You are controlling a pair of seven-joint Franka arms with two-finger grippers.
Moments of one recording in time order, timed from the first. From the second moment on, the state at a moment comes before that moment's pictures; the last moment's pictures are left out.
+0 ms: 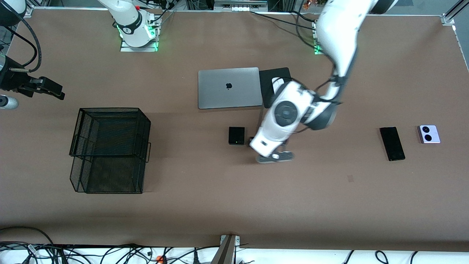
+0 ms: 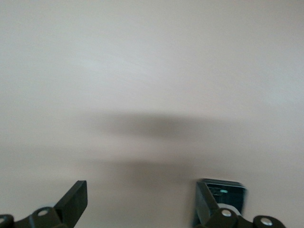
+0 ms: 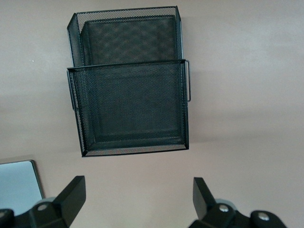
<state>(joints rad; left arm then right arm) -0.51 0.69 0.01 -1.38 -0.08 2.06 -0.64 0.00 0.05 -0.02 -1.62 -0.02 1.62 0.05</state>
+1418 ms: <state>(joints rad) 0.07 0.71 0.05 -1.47 0.17 1.81 -0.16 0.79 0.54 0.02 -1.39 -0.02 1.99 0.96</state>
